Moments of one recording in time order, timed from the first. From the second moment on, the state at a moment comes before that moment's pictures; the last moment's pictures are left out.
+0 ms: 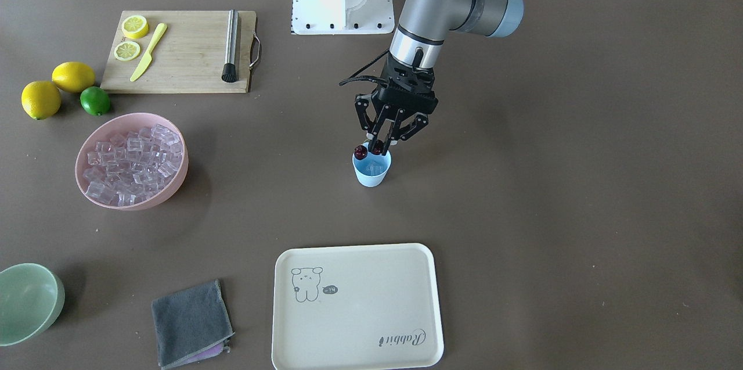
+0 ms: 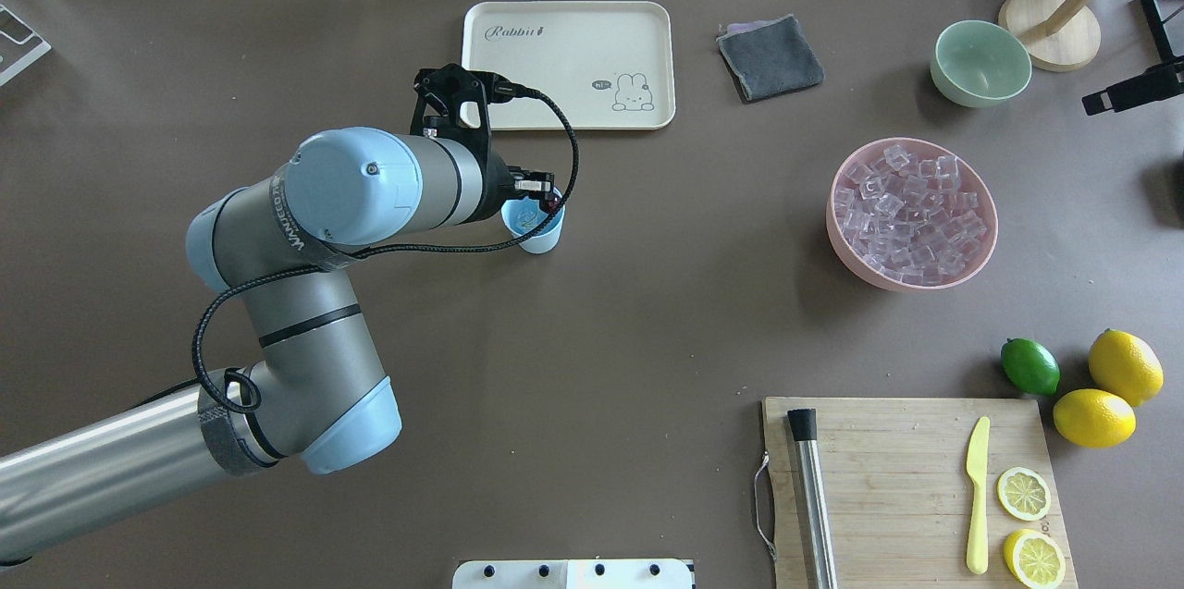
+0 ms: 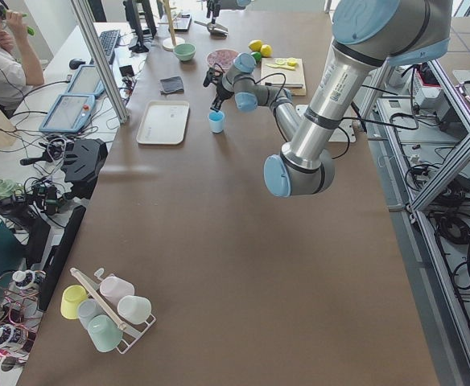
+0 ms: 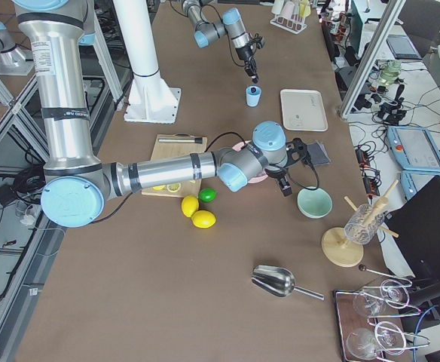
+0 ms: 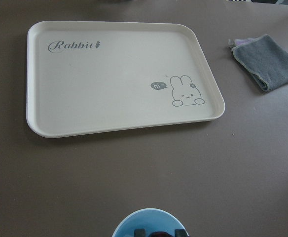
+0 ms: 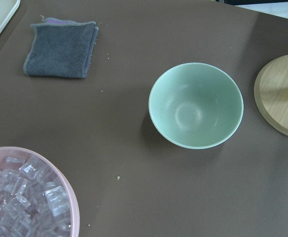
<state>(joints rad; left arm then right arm) -0.54 -2.20 -1.70 -1.99 -1.57 -1.09 1.32 -1.48 1.65 -1.01 2.36 0.30</state>
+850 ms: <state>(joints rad) -0.54 -2.15 -1.71 -2.03 -1.56 -1.03 1.32 -1.49 1.67 -1.01 2.36 0.30</state>
